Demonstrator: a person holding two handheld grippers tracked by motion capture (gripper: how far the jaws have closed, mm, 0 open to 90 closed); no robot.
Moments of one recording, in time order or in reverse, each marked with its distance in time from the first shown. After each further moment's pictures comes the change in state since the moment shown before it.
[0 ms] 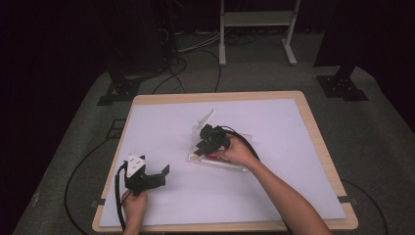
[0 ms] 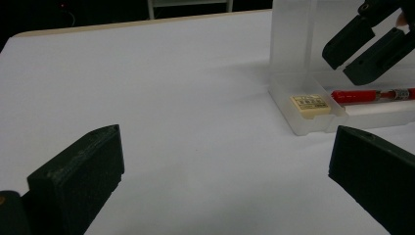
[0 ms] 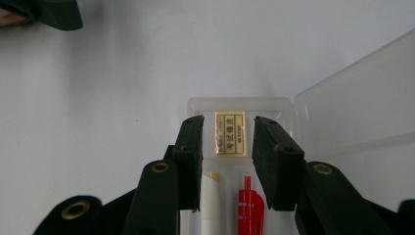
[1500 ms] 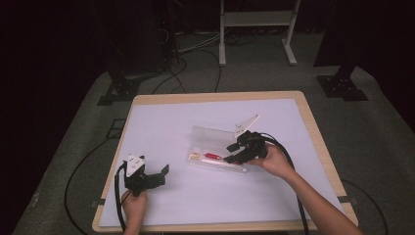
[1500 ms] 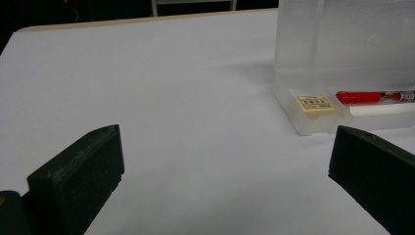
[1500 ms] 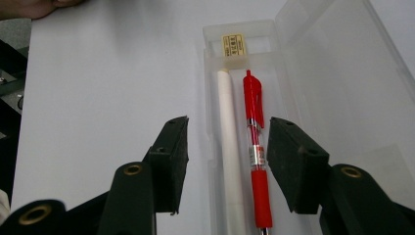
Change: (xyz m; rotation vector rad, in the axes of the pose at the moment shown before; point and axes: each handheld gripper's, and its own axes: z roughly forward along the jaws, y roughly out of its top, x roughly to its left) left arm 0.001 0.000 0.000 0.004 0.012 -0.019; right arm 0.015 -0.083 -0.080 -0.092 -0.014 0.071
